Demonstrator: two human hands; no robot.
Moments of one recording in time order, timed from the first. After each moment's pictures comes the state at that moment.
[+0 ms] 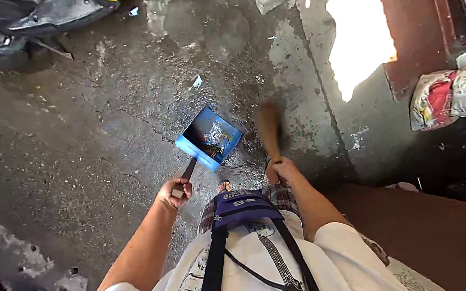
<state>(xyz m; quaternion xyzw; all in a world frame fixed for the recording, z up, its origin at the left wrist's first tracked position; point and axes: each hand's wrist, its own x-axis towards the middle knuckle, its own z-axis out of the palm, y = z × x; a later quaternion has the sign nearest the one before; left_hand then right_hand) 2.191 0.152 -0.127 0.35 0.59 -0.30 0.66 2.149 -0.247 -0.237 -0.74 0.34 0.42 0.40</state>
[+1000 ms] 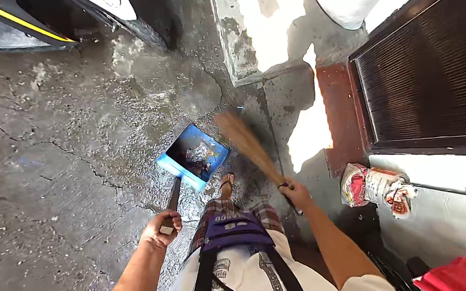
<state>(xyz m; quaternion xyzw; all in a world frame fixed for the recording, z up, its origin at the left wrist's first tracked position) 2.408 -0.050 -0.132 0.28 0.63 -0.26 0.68 2.435 -0.504 -0.145 -0.82 0.24 0.36 0.37</state>
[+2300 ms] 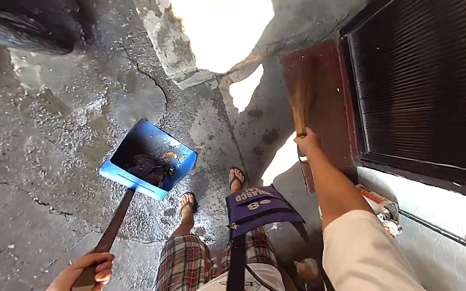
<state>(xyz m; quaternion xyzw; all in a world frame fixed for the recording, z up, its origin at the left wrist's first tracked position) 2.565 -0.251 -0.137 0.37 0.68 -0.27 0.57 2.761 -0.886 -0.322 -0.83 0.37 0.31 0.28</state>
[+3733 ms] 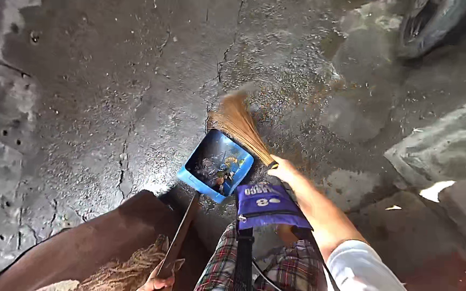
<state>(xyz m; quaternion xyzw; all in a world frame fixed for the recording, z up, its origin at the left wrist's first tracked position) 2.126 -0.290 -0.148 -0.08 0.65 0.21 0.73 2.600 -0.171 -0.390 -0.70 -0.38 0.60 0.04</state>
